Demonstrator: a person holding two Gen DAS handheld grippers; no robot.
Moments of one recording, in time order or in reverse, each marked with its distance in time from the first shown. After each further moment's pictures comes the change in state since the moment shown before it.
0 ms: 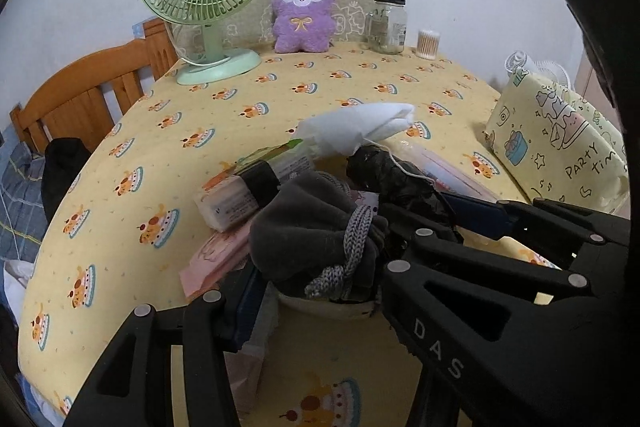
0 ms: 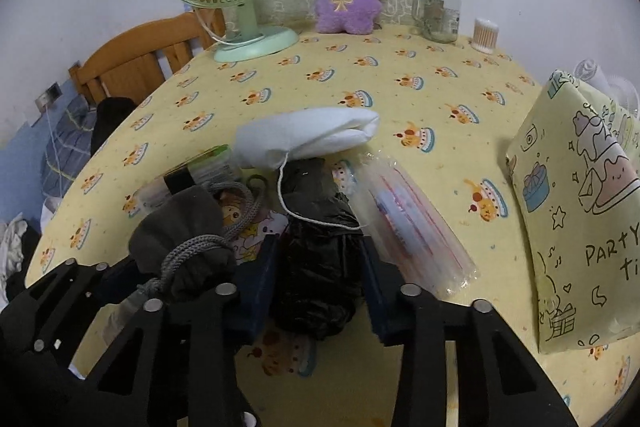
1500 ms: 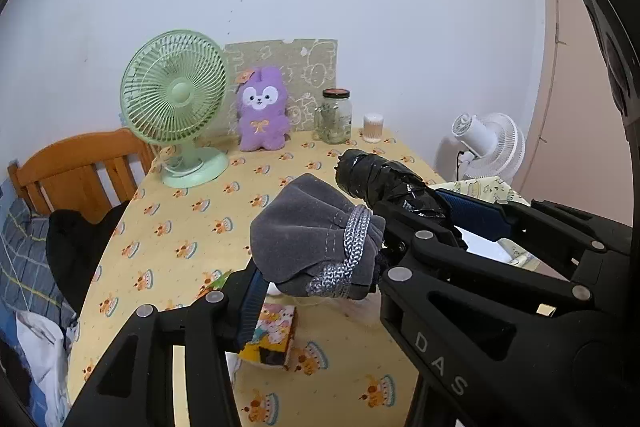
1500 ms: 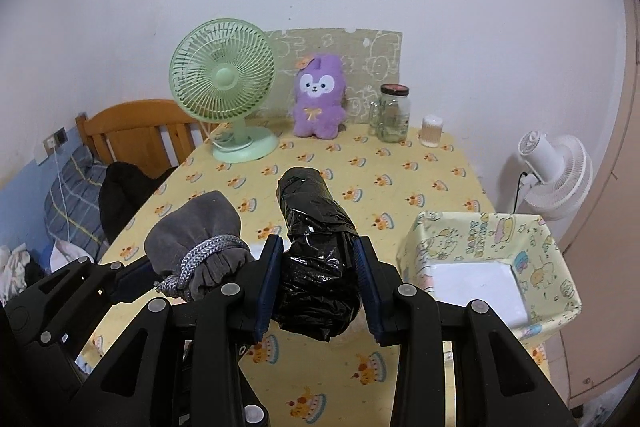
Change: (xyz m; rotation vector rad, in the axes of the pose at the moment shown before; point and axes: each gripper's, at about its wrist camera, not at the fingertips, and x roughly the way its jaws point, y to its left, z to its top) left arm -0.119 -0.056 0.070 0.069 -0.202 -0.076; right arm -0.159 -0.025 0.048 -0.010 -0.234 -0.073
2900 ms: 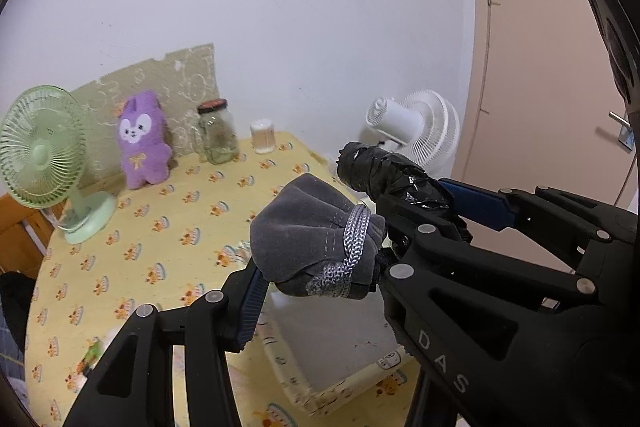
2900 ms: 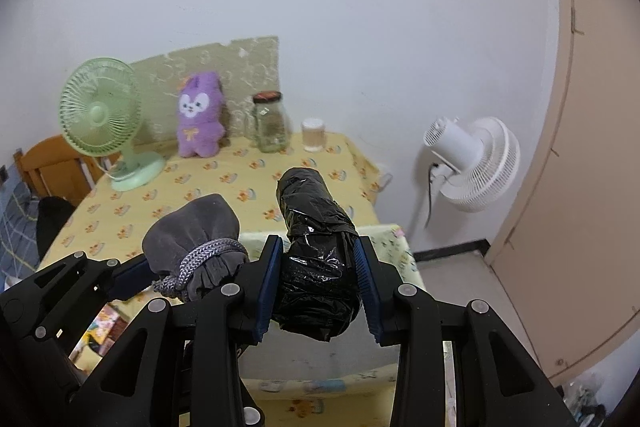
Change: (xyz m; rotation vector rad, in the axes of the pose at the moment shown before) left arm 0.082 -0.149 0.043 0.164 0.032 -0.189; right arm 0.004 -0.170 0.002 0.115 -0.014 -0.214
